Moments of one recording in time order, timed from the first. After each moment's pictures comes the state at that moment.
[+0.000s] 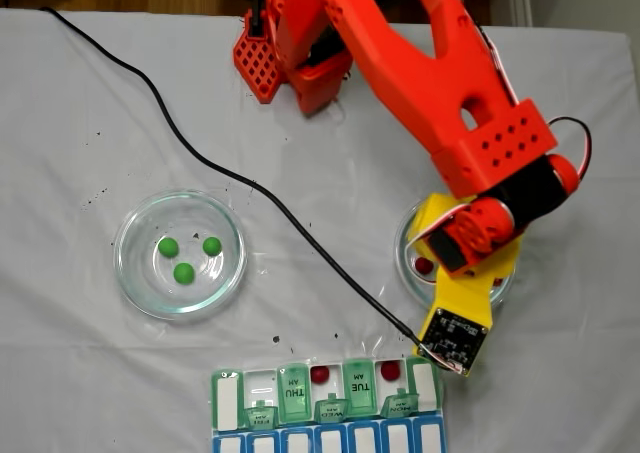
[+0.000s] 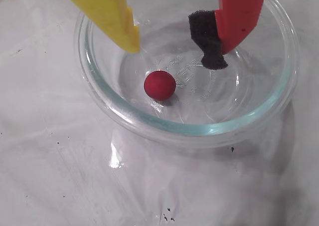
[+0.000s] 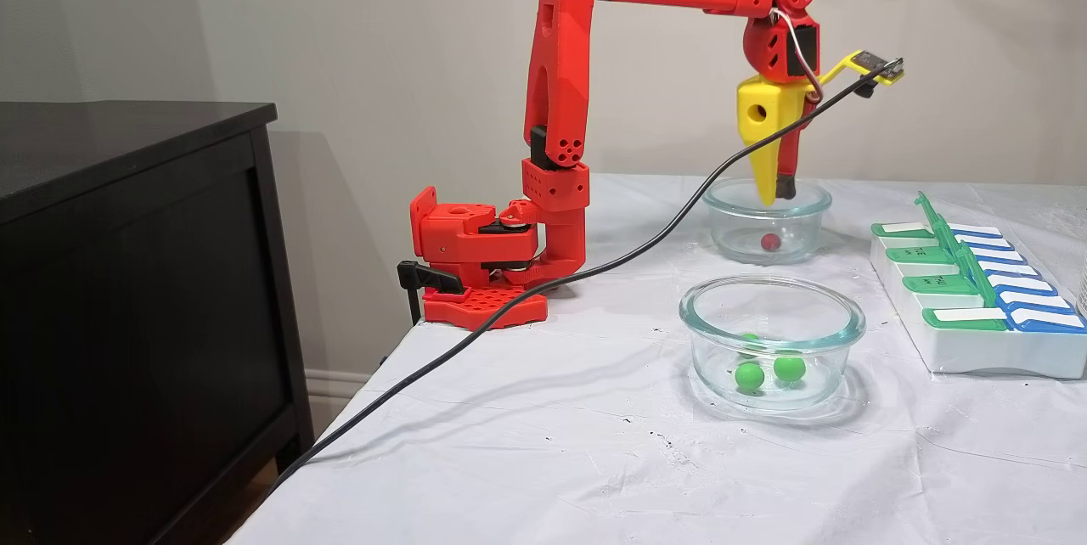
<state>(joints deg) -32.7 101.9 94.7 74.3 -39.5</state>
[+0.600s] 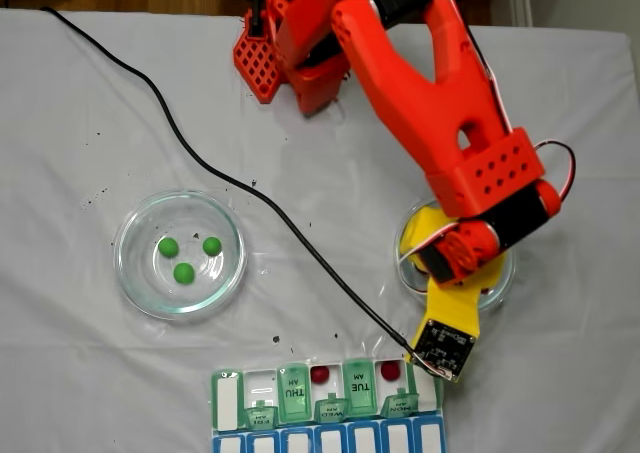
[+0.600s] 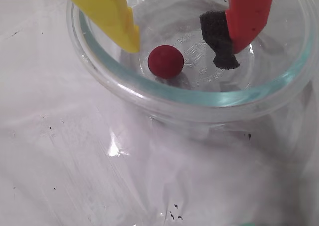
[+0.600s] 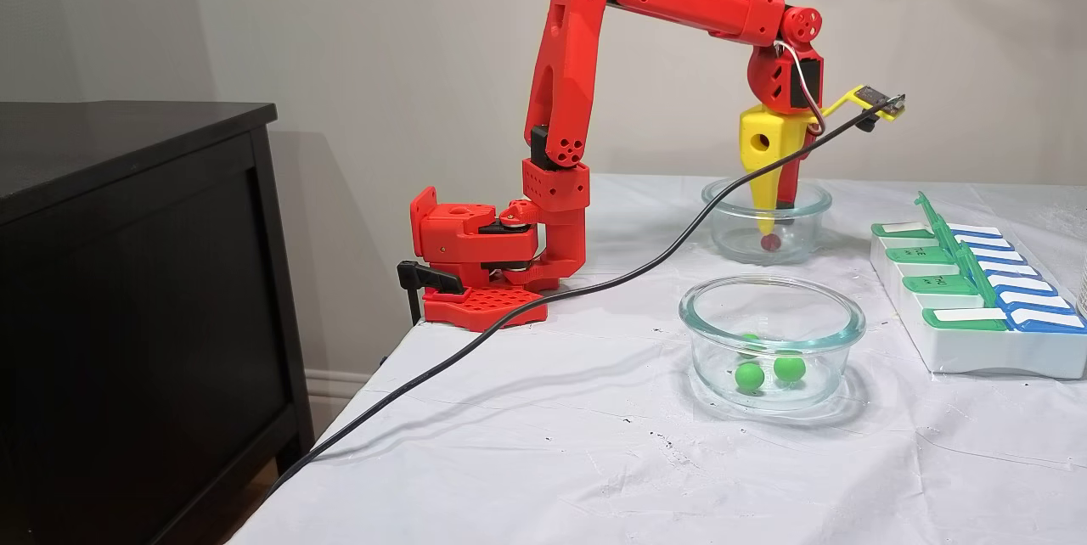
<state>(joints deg) -31.2 96.4 95.9 69.8 -41.2</state>
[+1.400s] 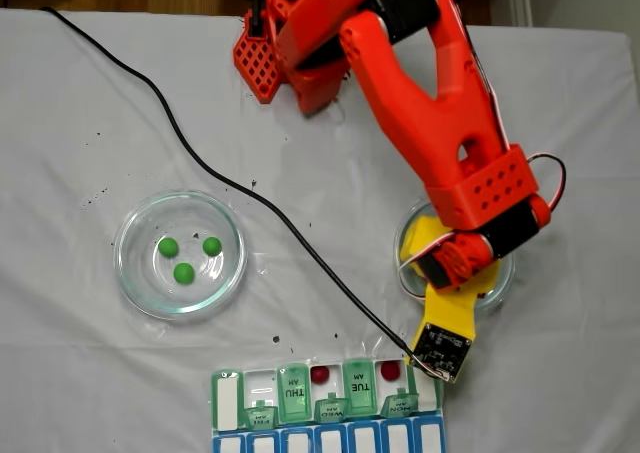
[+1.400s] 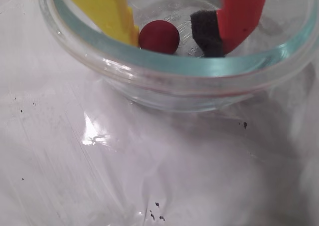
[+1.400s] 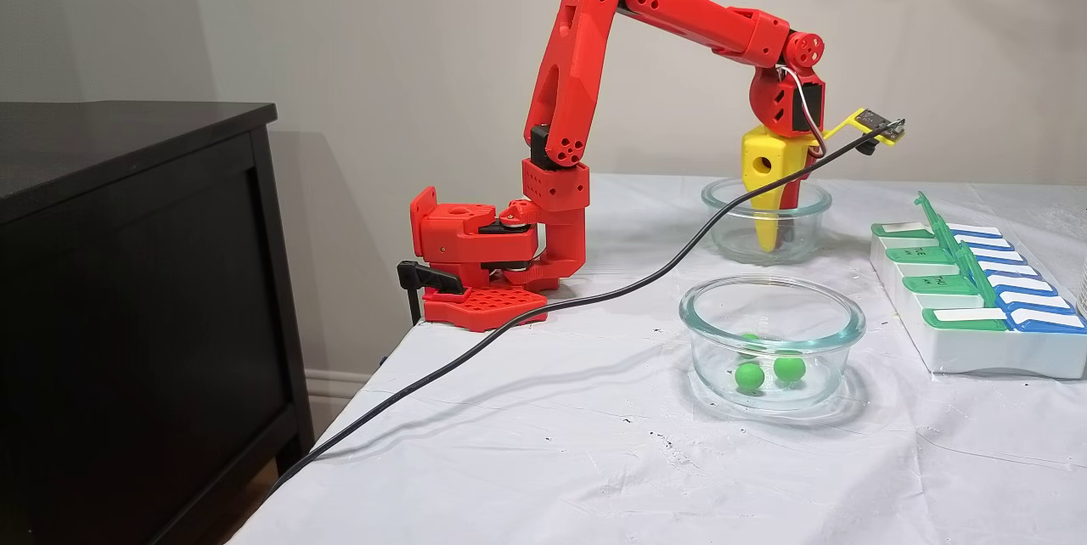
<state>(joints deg) -31.3 92.4 97.1 65.5 -41.1</state>
